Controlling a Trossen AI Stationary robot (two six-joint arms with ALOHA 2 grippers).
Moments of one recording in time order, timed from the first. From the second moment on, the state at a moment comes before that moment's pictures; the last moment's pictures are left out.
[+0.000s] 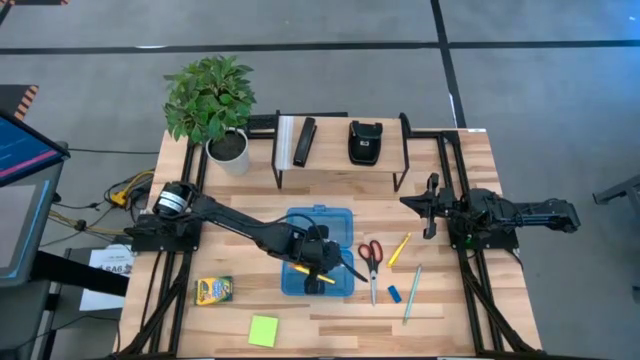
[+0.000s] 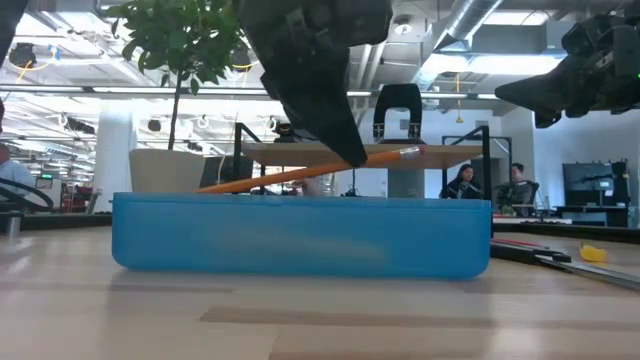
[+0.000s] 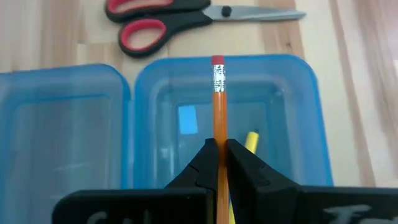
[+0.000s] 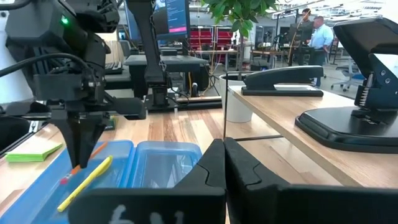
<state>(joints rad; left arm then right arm) -0.27 1.95 1.43 -0.48 -0.09 -0.19 0.01 0.01 0.02 0.04 0.21 0.01</state>
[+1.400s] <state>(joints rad) -0.40 1.75 1.32 -0.36 -0.24 -0.07 0.01 0.01 0.02 0.04 0.21 0.01</state>
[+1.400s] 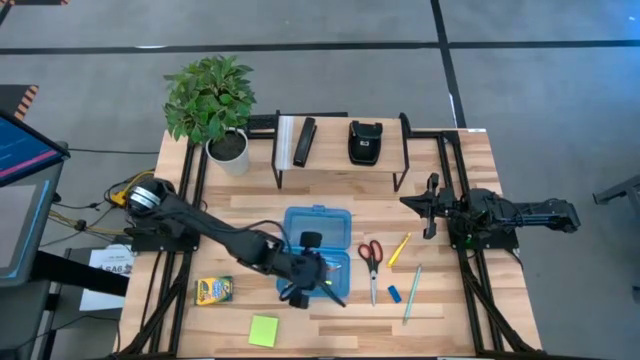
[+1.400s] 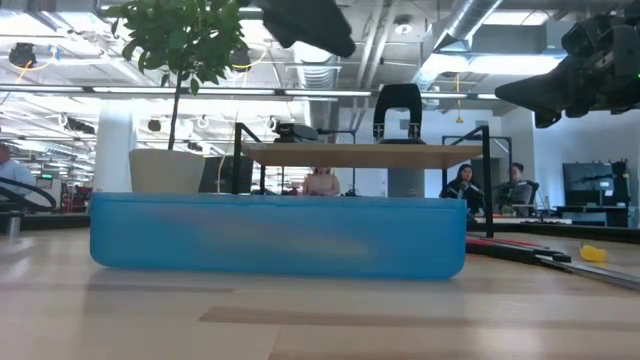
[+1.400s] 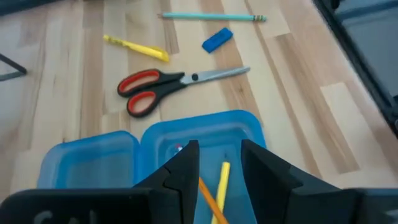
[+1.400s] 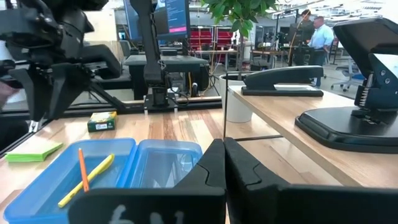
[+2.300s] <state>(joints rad) -0.56 1.06 0.53 0.34 -0.33 -0.15 0.01 0.01 0.02 0.04 0.21 0.01</state>
